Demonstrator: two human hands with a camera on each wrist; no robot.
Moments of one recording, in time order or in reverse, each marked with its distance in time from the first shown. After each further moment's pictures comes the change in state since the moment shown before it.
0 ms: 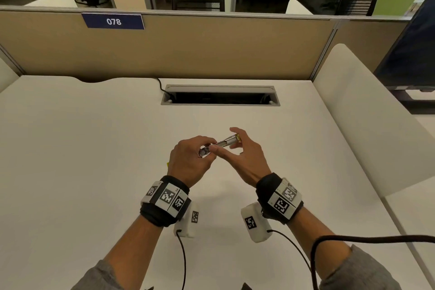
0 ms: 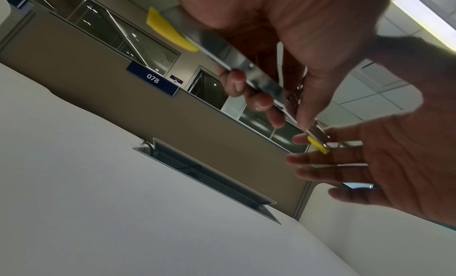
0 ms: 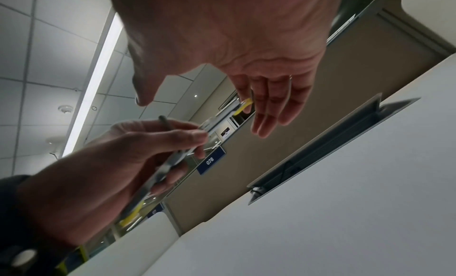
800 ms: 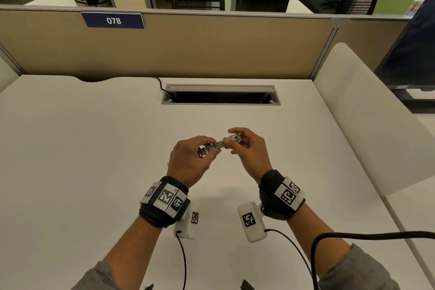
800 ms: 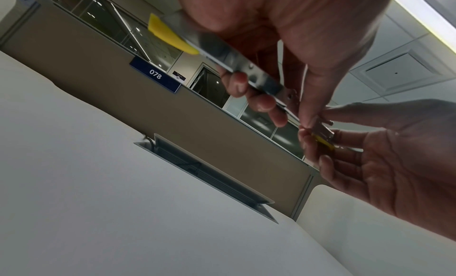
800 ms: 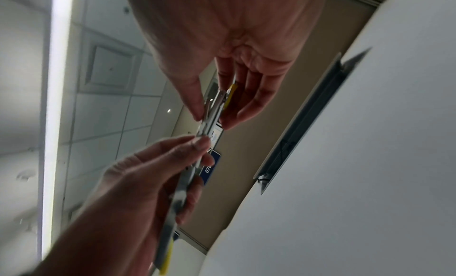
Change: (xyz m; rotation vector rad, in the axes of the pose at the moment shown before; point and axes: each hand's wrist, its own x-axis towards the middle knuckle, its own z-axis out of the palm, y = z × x) left_hand -0.001 -0.004 0.002 -0.074 0.038 0.023; right_hand 0.010 0.008 -0.001 0.431 0.095 -0.017
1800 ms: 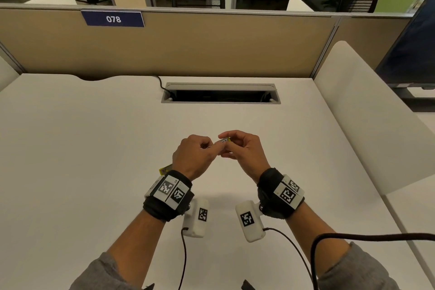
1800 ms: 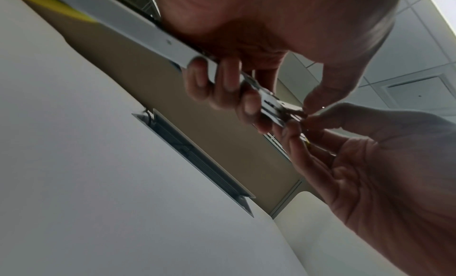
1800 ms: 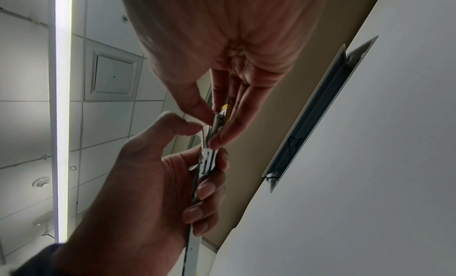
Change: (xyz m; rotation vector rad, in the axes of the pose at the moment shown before) left_hand 0.012 0.013 0.004 0.040 -0.175 -0.312; right_hand -0.005 -0.010 0.005 0.094 -0.154 0.027
